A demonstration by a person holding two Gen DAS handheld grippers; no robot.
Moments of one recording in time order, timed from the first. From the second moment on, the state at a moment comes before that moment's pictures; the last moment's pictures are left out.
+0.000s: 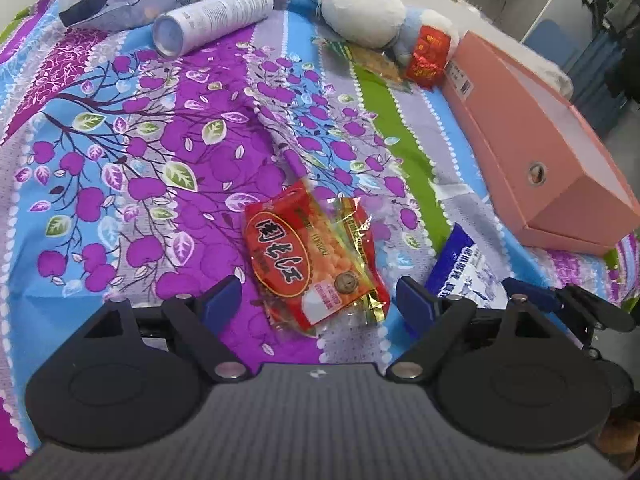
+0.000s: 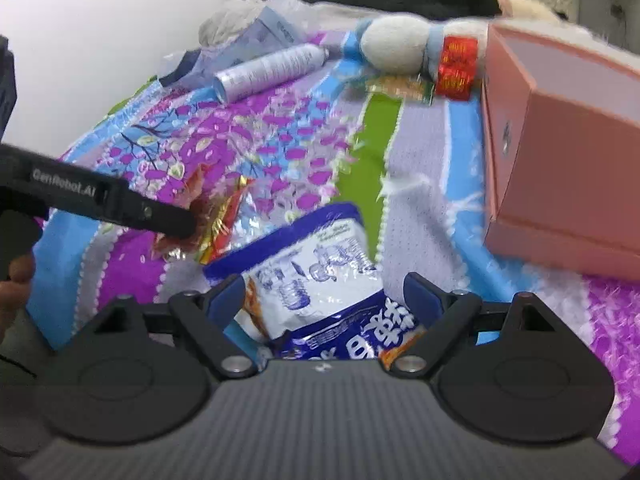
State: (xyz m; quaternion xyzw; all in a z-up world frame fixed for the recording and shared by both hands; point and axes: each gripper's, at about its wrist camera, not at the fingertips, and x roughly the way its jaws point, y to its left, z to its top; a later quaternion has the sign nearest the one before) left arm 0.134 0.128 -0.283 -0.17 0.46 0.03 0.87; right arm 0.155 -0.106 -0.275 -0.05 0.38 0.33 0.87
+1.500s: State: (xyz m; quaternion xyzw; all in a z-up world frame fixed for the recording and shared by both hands) left arm 0.161 0.100 -0.289 -0.10 0.47 0.08 0.87; right arm 0.150 -0.100 -0.275 -0.07 0.41 0.31 0.86
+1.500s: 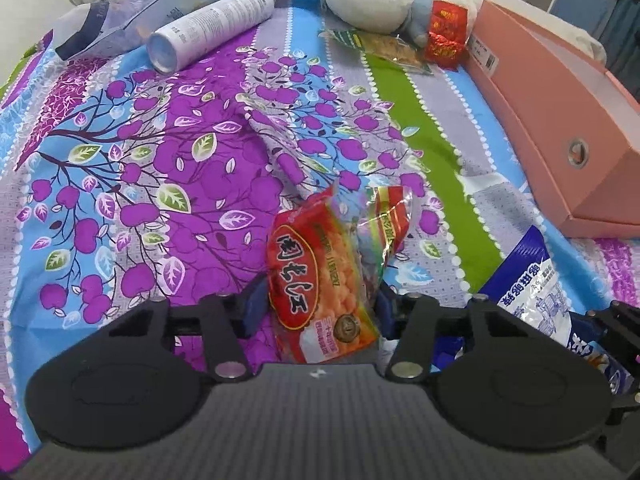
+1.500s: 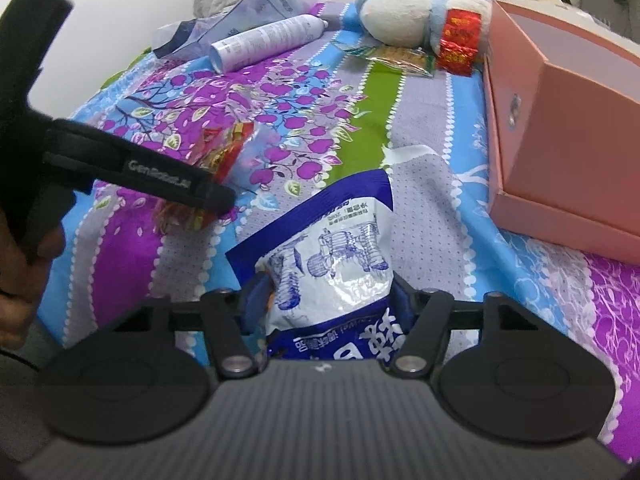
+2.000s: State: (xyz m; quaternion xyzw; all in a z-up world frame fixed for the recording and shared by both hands) left arm 0.144 0.087 -0.215 -0.13 0.42 0.05 0.90; right arm 0.144 -0.136 -0.220 0.00 0.38 0.25 0.89
